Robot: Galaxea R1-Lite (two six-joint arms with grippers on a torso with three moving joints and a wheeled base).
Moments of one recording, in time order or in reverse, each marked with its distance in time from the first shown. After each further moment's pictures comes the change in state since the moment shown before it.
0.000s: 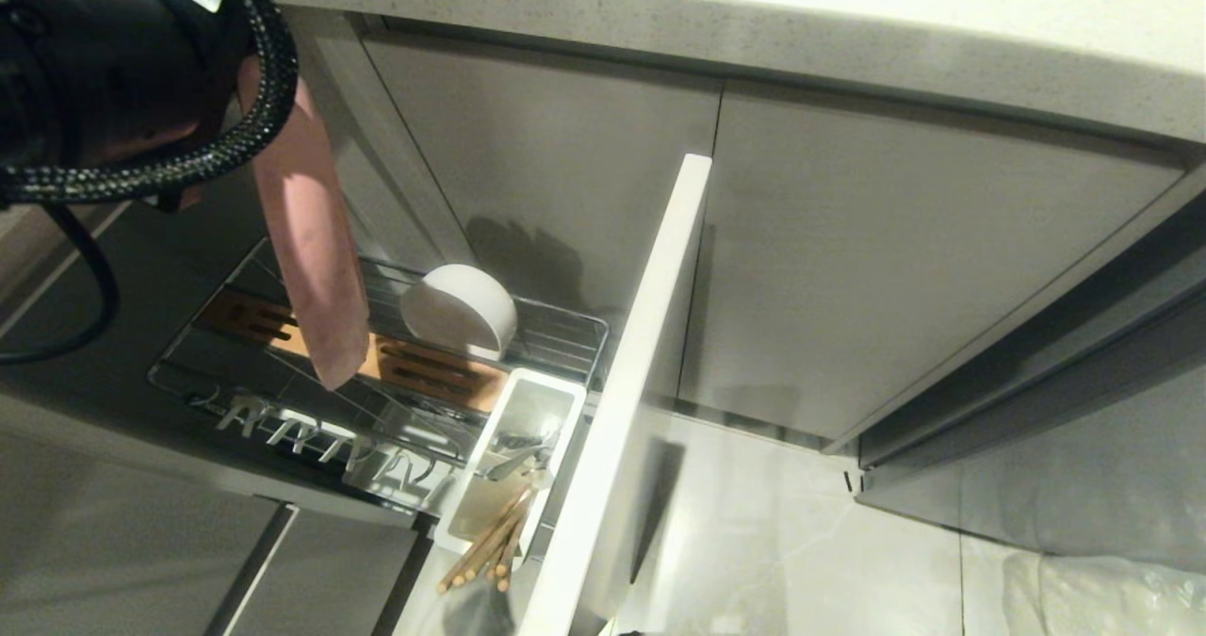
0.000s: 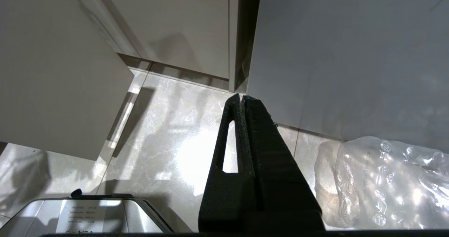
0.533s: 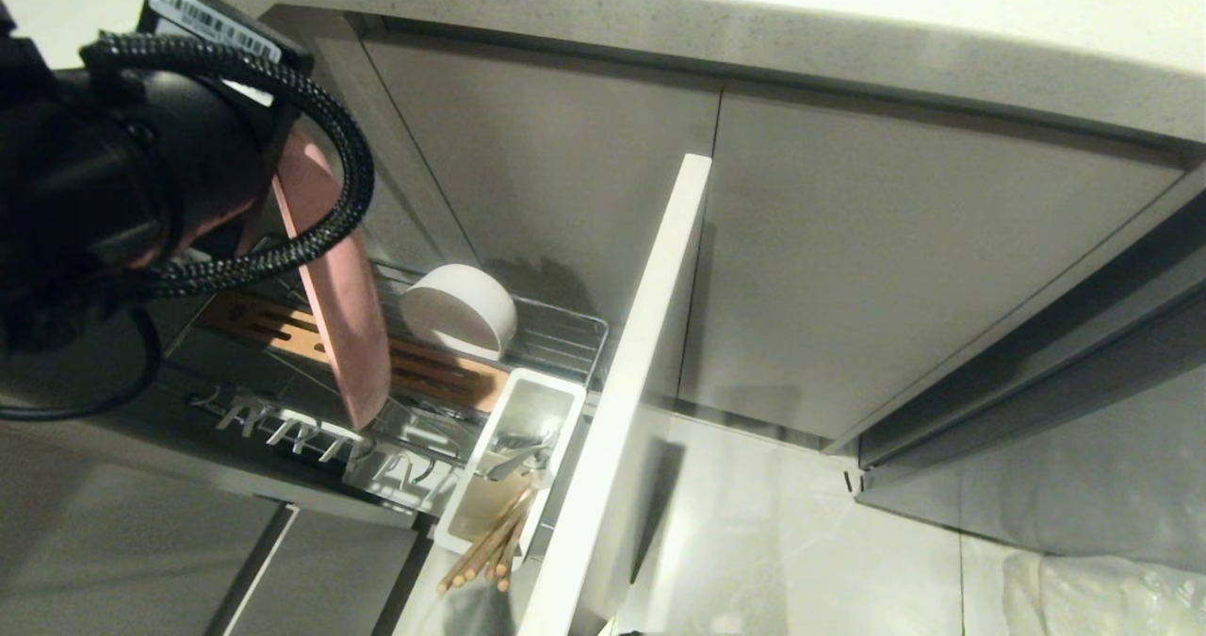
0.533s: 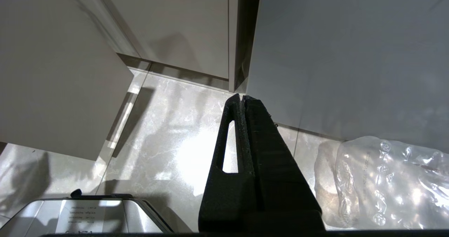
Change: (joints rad) left arm 0.037 0.018 0.104 -0.012 0.064 -0.141; right arm 0.000 0.000 0.000 0.000 0.000 0.000
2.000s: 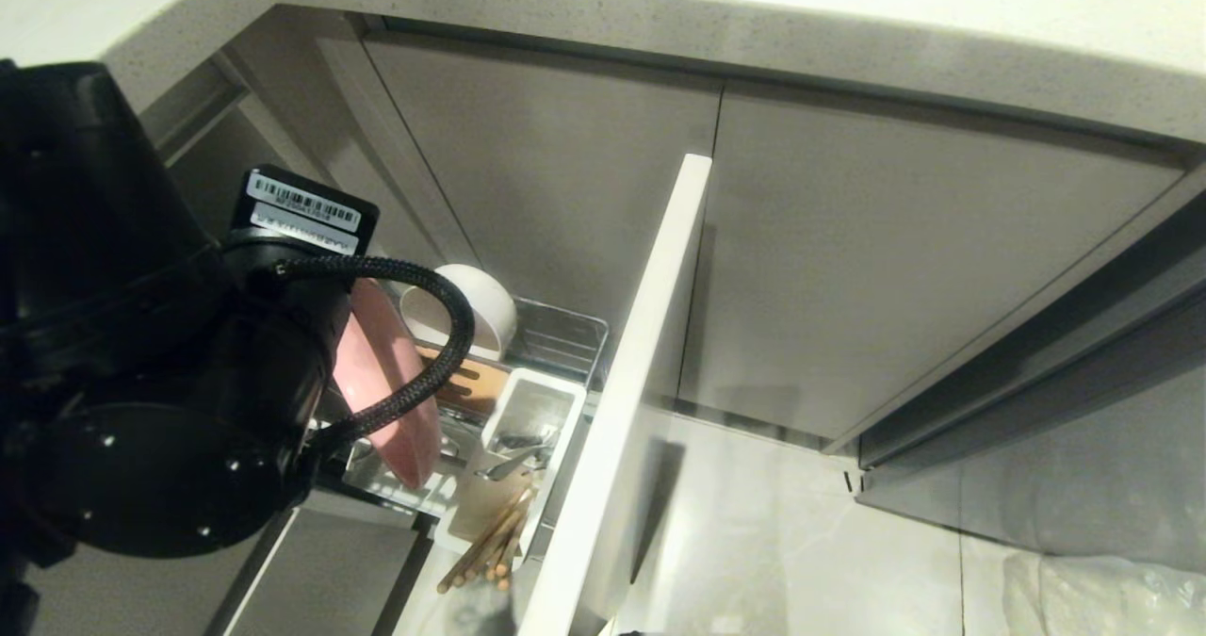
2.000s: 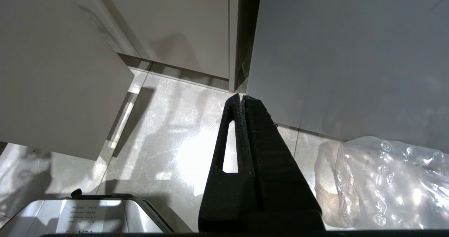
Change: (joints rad) left arm 0.004 0.063 0.327 -0.421 0.138 -0.041; right arm 0.000 0.000 0.000 0.000 0.000 0.000
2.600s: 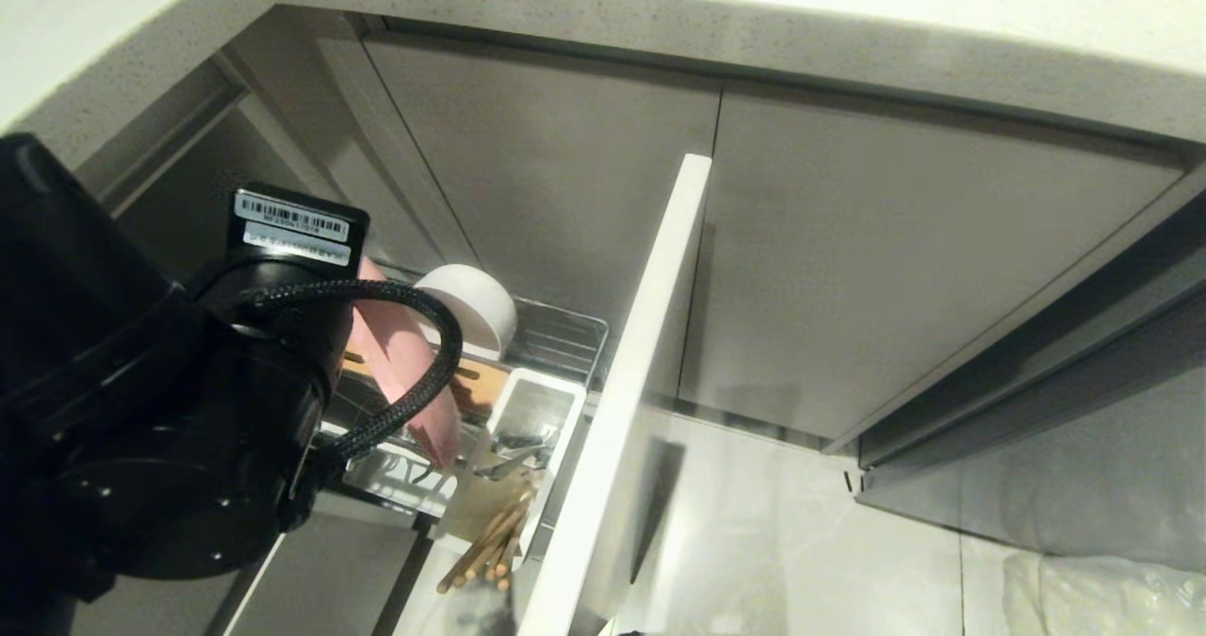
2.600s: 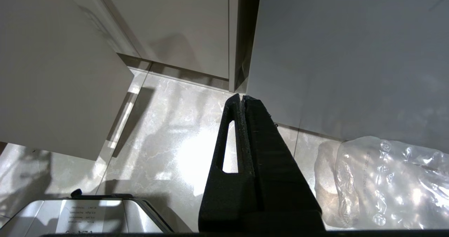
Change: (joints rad) left arm 0.026 0.014 0.127 -0.298 -0.102 0.031; right arm 0.000 0.000 0.000 0.000 0.000 0.000
